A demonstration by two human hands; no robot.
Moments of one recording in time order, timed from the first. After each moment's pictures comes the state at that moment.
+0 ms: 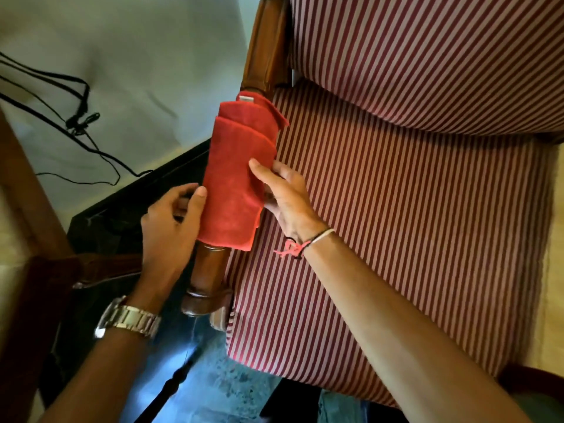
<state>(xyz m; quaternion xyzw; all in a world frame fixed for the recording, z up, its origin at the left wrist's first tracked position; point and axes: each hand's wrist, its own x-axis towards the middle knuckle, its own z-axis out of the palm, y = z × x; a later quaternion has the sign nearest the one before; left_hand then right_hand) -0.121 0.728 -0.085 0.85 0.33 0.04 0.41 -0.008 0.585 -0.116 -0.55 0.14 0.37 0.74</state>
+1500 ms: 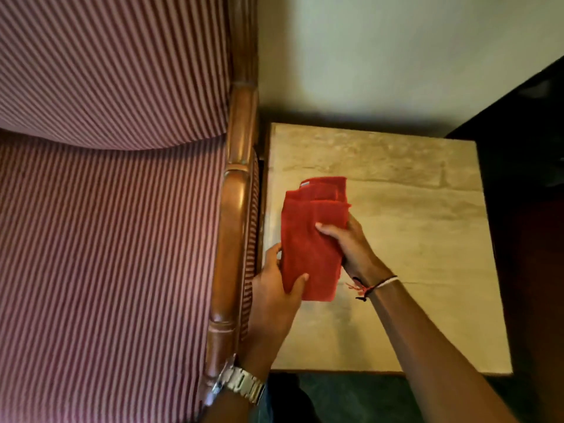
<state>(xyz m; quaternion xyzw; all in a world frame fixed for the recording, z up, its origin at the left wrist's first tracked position) -0.027 0.045 -0.091 0.80 0.22 -0.14 0.53 0.074 -0.095 -0.122 -0.63 0.22 0.22 0.72</state>
